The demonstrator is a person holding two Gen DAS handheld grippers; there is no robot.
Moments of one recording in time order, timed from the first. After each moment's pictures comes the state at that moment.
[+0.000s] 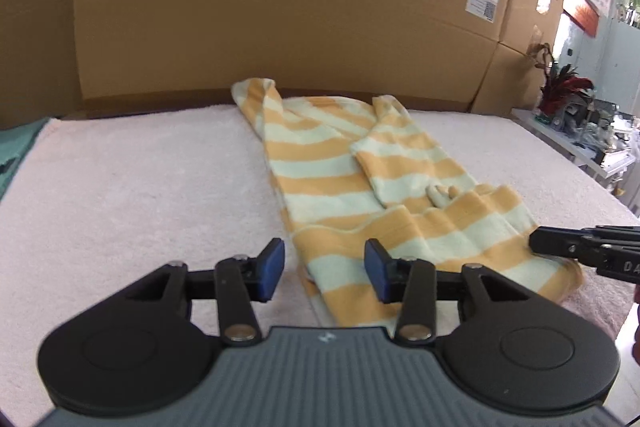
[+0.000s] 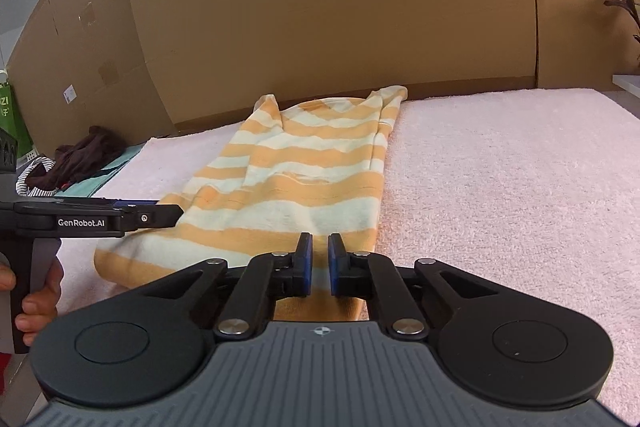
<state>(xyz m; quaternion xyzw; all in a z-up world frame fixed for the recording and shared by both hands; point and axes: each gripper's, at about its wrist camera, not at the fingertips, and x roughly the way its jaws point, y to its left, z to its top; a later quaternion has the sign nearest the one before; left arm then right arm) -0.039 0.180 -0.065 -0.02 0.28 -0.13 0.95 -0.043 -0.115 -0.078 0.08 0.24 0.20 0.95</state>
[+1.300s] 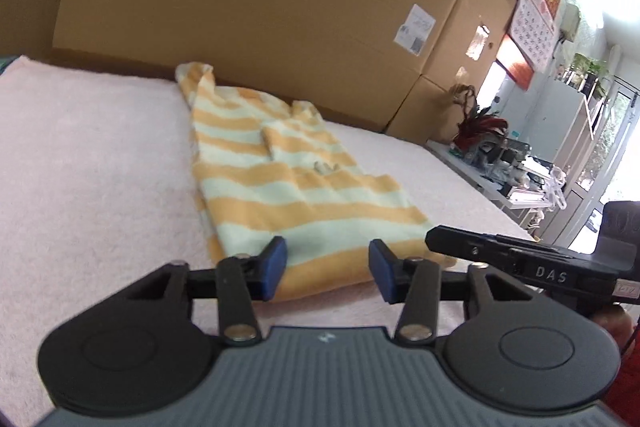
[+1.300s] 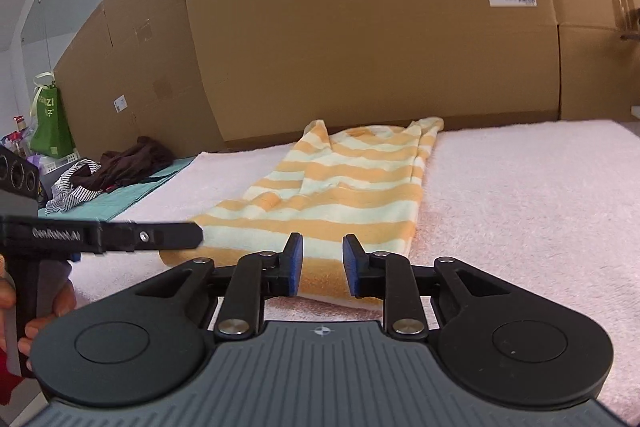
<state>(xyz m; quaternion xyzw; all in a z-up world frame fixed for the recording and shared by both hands) -0.112 0.185 -0.095 -0.15 0.24 -0.24 0.93 -0.084 -0.116 -0.082 0.08 0.21 0.26 0.94</state>
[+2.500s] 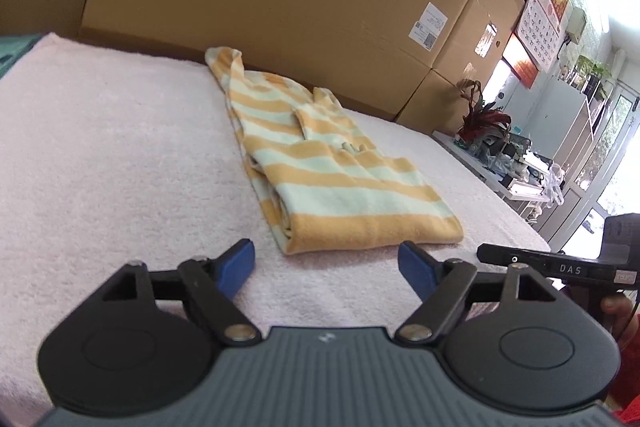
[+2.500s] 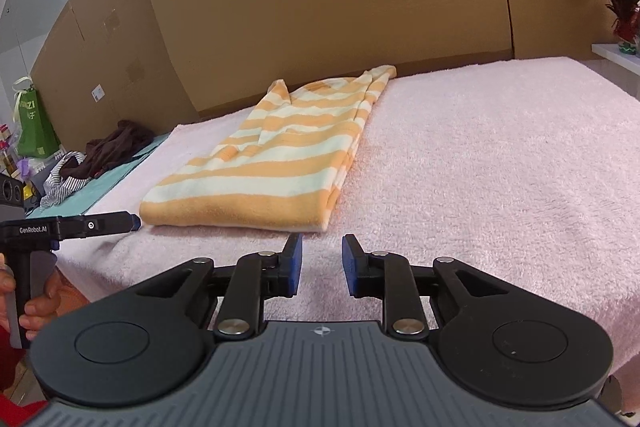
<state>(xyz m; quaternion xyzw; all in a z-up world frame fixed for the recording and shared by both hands) -0.130 0.219 -0.090 -0.18 0.28 -0.24 0.91 -0.106 -0.167 -0.091 0.12 0.27 0.23 0.93</state>
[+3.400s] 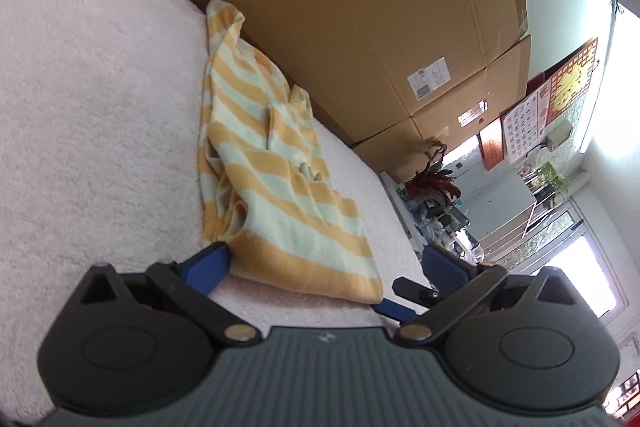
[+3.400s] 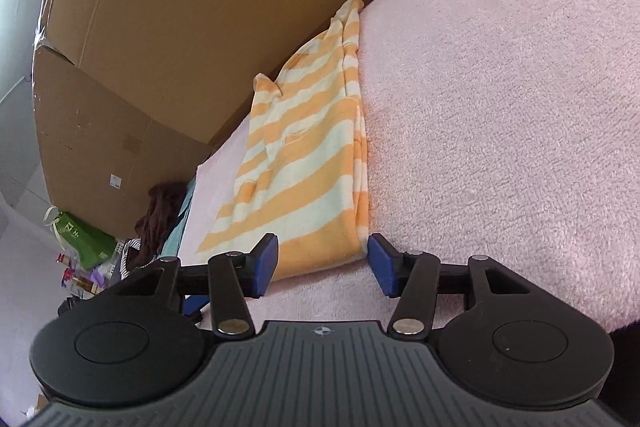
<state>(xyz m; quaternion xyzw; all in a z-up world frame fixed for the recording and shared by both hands) -0.093 0.231 -0.091 -0.38 0.30 -0.27 0.83 -0.054 -0.183 -0.087 0.35 0.39 0.24 0.82</state>
